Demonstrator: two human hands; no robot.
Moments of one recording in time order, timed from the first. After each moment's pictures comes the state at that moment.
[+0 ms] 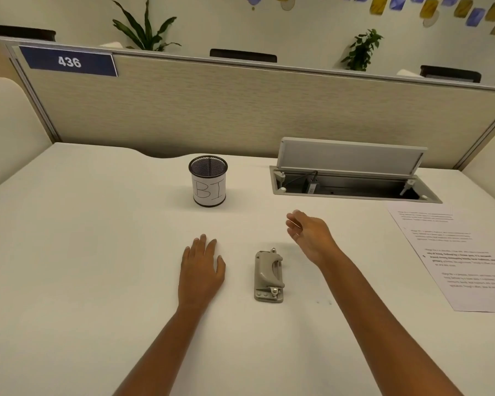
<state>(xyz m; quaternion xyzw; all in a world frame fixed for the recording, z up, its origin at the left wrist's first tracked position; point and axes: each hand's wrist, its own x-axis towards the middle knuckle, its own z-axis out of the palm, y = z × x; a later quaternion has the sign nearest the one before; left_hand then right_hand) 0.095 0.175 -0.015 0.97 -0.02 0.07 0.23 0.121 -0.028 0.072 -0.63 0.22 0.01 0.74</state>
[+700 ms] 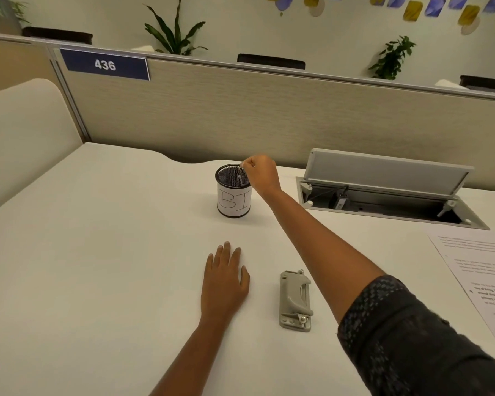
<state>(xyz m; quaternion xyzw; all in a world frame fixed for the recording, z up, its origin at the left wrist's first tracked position) 0.114 0.175 -0.025 0.97 -0.03 0.07 0.23 0.254 0.100 0.127 -0.89 0.00 -0.09 0.44</state>
